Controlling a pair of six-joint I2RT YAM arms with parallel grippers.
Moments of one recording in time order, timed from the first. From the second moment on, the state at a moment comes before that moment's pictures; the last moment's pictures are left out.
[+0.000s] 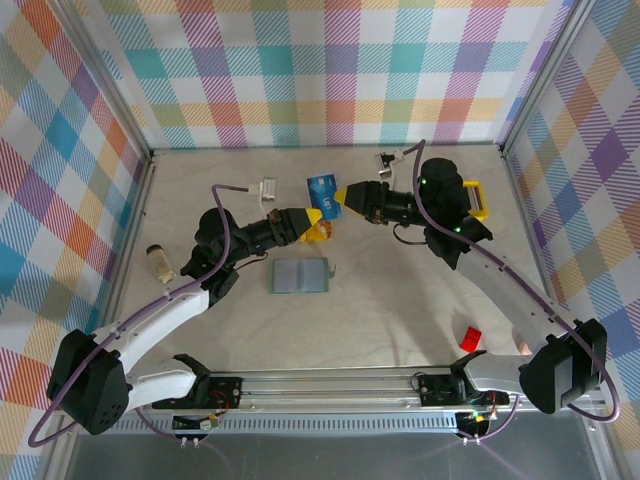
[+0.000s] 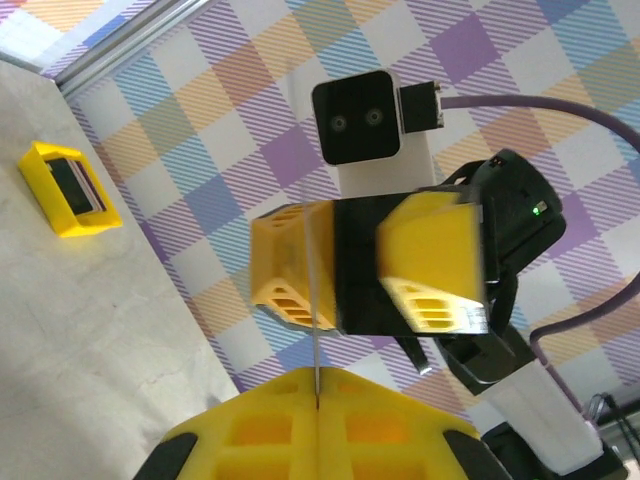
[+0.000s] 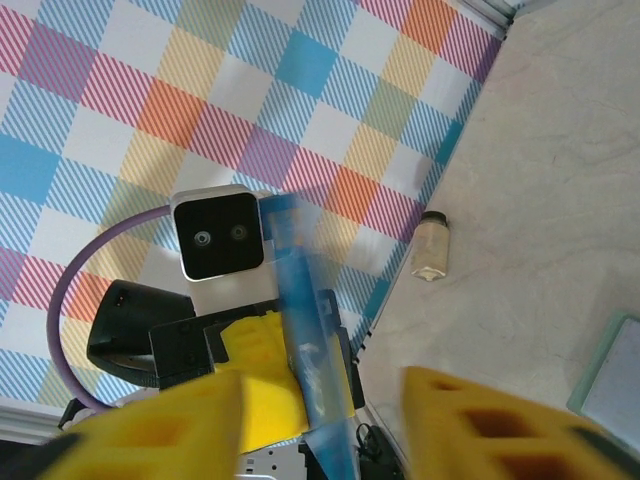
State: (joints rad) left arm -0.55 1.16 0.76 0.55 0.64 -1.10; right arm 0.48 1.26 1.12 -0.02 -0.79 0.90
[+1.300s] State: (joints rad) left arm -0.37 1.00 0.66 0.09 0.65 -0.92; right arm 0.49 1.18 0.75 0.05 -0.72 0.80
